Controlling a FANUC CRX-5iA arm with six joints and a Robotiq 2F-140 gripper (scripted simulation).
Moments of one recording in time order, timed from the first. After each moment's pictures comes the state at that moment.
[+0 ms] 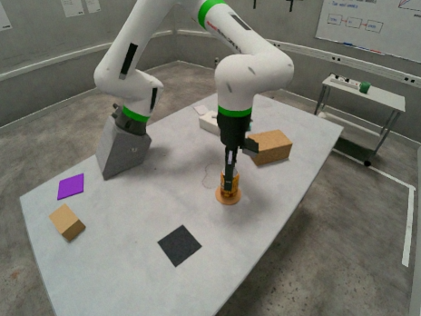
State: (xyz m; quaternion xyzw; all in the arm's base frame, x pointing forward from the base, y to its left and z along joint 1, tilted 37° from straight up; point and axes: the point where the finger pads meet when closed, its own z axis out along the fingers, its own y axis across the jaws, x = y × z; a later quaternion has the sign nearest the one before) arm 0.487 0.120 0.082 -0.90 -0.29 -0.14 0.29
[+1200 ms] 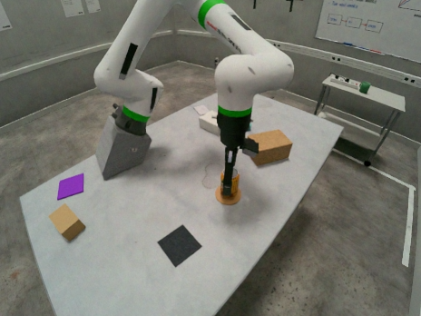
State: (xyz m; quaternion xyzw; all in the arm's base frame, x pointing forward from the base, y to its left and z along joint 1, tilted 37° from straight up) arm 0.487 0.120 0.082 -0.90 -0.29 -0.14 0.29
